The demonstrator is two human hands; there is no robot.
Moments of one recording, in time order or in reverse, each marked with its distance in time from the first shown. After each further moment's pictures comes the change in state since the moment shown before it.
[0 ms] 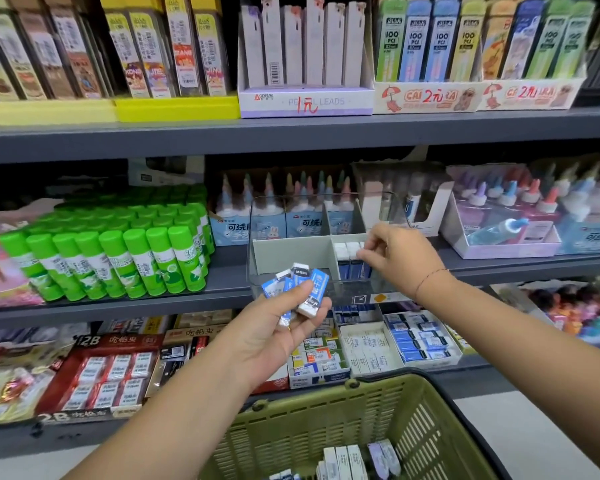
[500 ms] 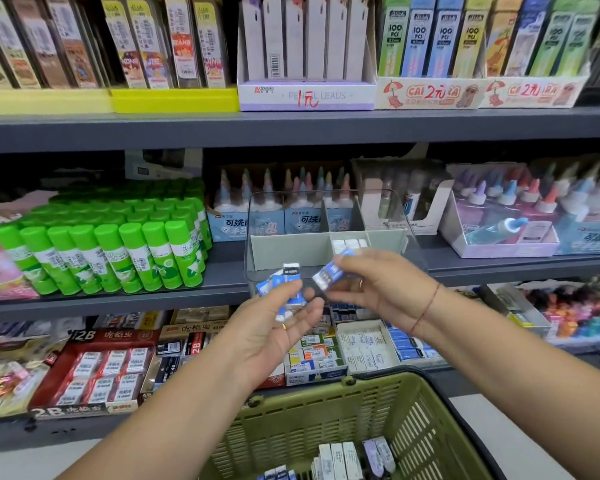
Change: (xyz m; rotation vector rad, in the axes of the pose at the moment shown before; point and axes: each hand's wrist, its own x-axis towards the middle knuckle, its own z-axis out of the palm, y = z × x) left_hand 0.005 -0.006 -0.005 0.012 0.051 0.037; right_hand -0.037 -0.050 -0.003 1.343 -0.407 0.410
